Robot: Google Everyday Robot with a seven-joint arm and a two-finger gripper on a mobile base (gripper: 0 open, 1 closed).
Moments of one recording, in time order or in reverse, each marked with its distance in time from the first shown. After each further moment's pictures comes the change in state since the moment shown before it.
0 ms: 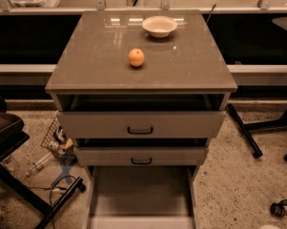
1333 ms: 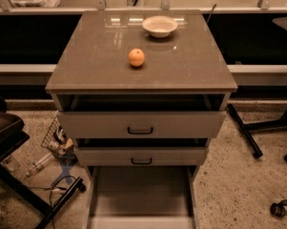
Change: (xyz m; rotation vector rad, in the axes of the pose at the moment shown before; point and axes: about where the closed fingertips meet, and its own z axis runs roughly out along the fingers) arm 0.035 0.046 0.145 -0.152 -0.205 0.075
